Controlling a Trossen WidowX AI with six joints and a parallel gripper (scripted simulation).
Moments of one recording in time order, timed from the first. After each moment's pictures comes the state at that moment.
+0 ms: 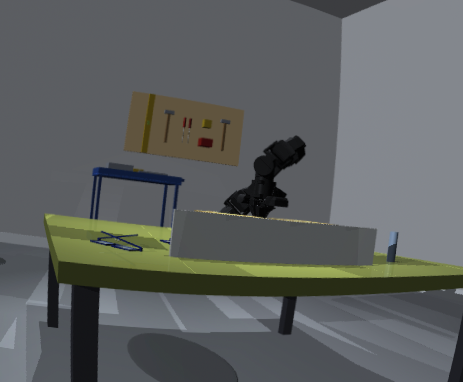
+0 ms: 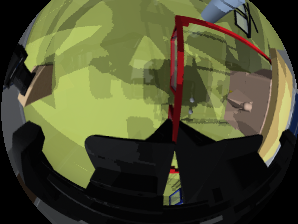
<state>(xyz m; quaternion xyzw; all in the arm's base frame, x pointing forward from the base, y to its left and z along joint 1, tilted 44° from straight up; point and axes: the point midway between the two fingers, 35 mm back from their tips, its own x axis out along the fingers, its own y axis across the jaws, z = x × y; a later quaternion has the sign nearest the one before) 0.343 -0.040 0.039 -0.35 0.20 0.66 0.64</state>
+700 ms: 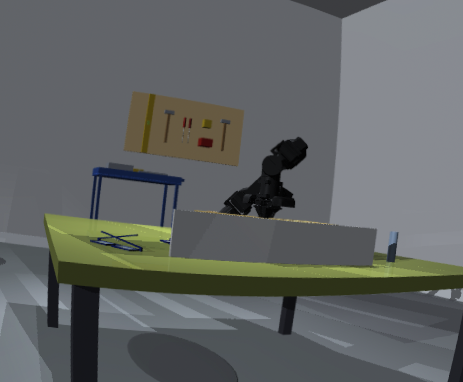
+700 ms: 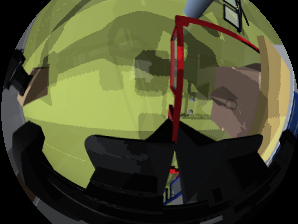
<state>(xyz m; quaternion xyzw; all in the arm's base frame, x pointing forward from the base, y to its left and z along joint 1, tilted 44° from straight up) 0.373 -0.037 0.045 -0.35 0.20 0.66 0.64</state>
